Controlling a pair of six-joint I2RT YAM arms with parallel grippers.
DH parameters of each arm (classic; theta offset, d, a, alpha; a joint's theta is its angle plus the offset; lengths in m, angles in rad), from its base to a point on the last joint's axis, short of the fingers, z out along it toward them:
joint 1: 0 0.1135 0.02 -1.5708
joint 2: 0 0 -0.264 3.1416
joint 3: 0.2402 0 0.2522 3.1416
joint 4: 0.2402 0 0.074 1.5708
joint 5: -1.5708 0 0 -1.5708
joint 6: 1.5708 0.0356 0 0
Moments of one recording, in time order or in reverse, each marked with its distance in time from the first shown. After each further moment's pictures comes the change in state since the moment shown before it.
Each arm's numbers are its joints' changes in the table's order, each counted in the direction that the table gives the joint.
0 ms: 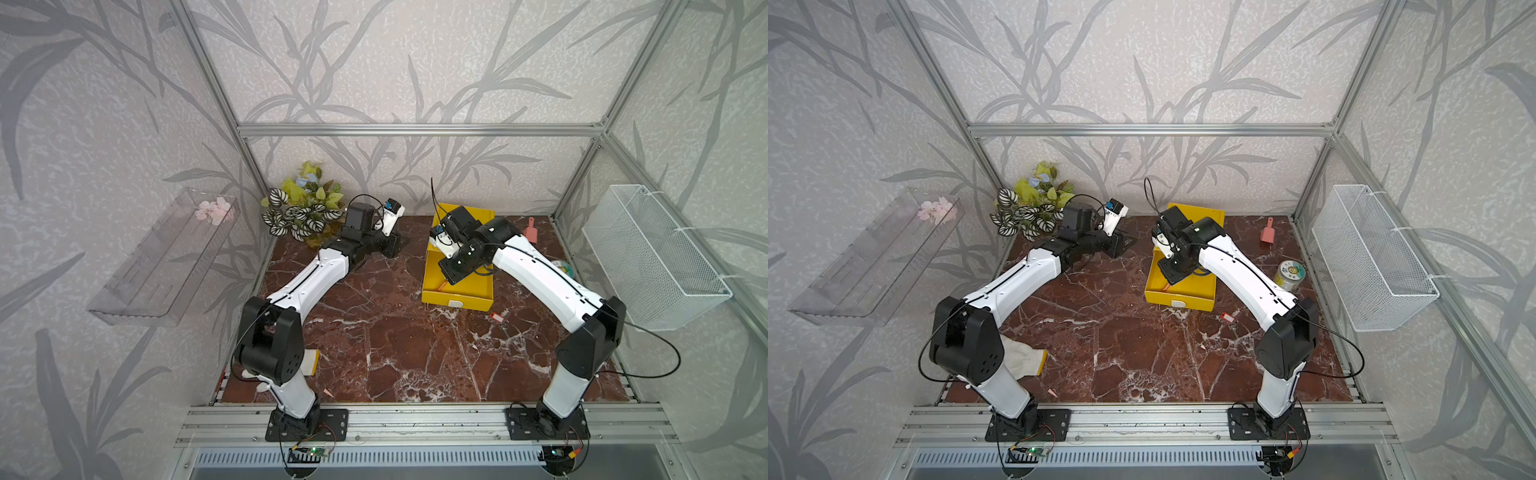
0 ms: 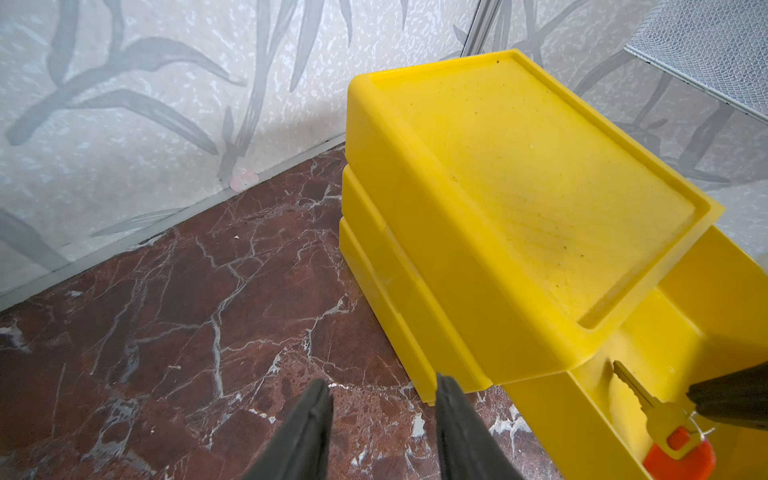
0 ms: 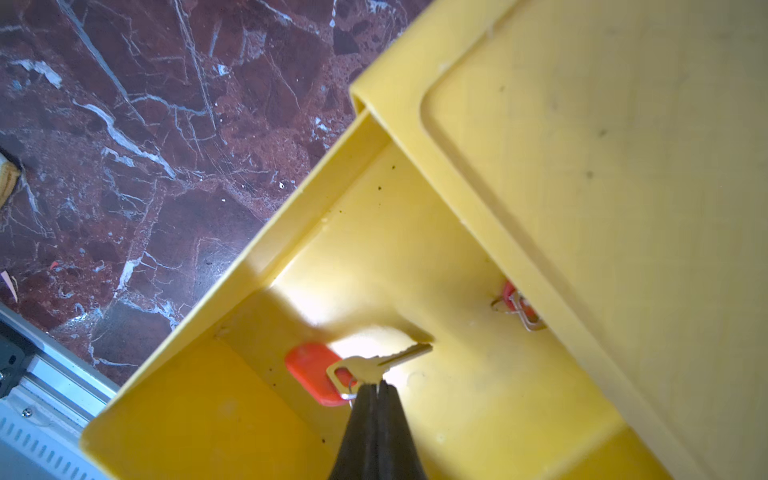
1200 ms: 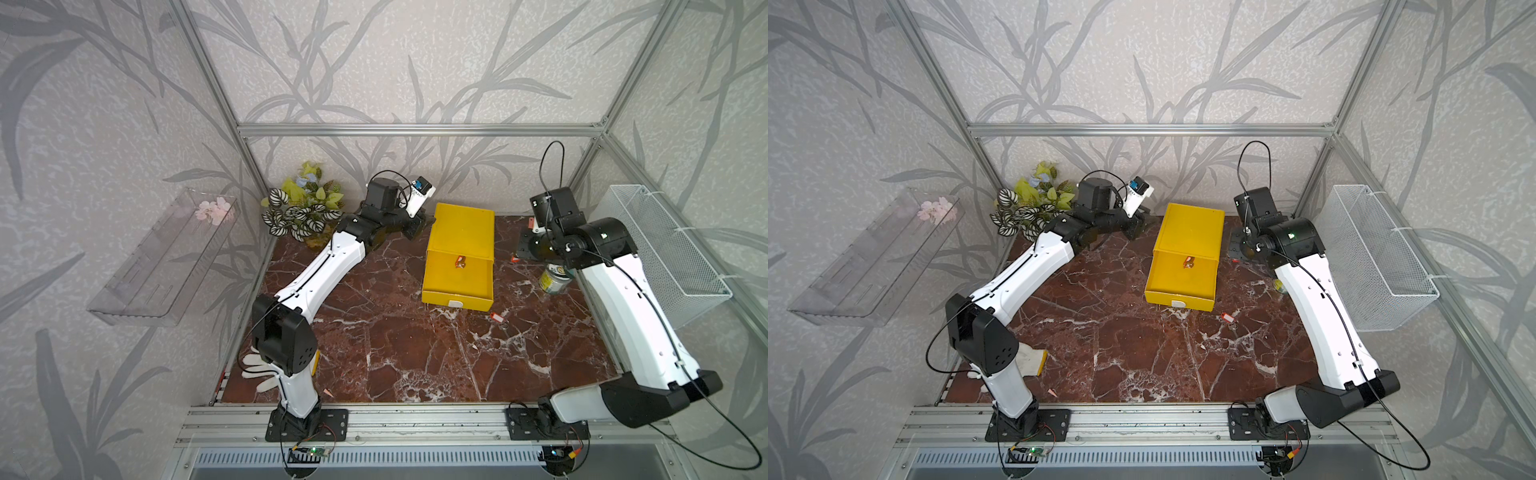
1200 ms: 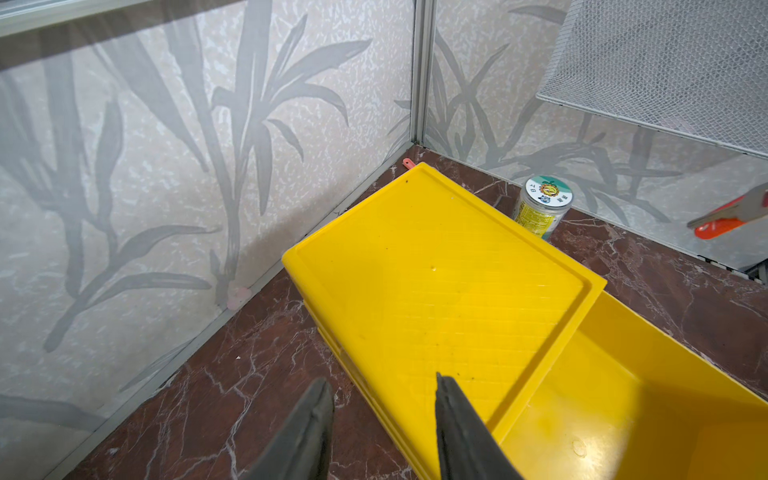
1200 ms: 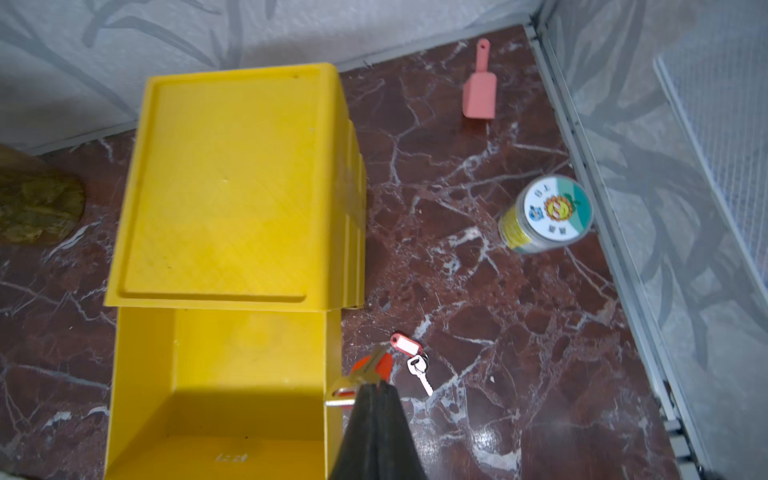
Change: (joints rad) left arm -0.138 0.094 0.378 0.185 0.056 0.152; right arm -0.325 -0.368 -0.037 0.136 -0.233 0.515
